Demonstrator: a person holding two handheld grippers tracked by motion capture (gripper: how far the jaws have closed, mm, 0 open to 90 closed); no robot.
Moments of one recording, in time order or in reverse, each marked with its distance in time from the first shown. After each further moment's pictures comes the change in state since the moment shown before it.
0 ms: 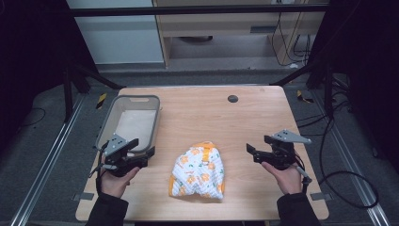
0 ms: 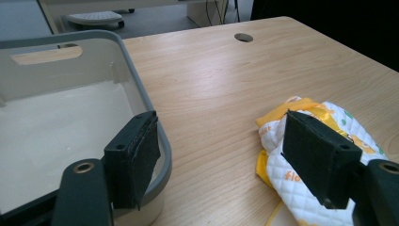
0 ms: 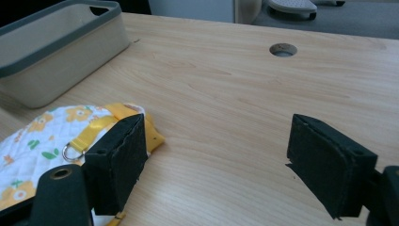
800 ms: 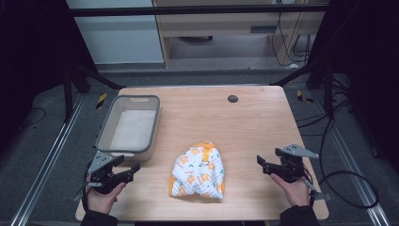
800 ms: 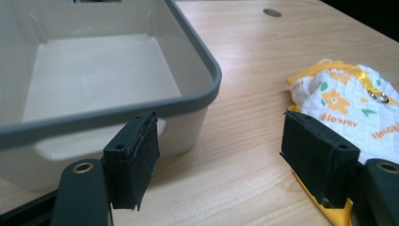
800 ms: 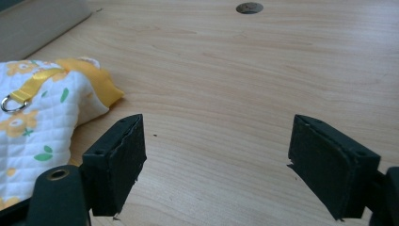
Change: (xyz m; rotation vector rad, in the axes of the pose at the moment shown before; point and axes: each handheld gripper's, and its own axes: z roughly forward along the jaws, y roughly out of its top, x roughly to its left) left arm 0.026 -0.052 -0.032 0.020 0.067 -0.083; right arm -0.024 -0.049 -0.011 0.043 -0.083 0.043
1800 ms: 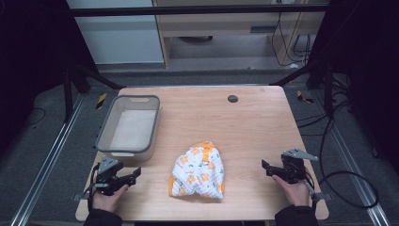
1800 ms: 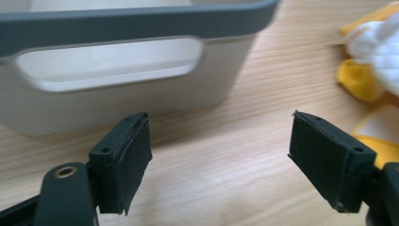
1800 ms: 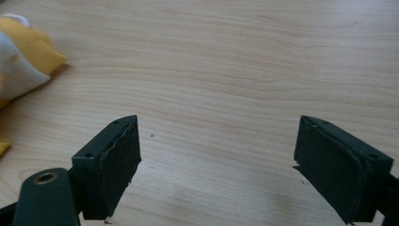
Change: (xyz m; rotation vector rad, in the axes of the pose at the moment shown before) left arm 0.014 -0.037 0.025 0.129 0.045 -0.028; right arm -0.023 -0.030 0.017 0.080 -0.073 0.051
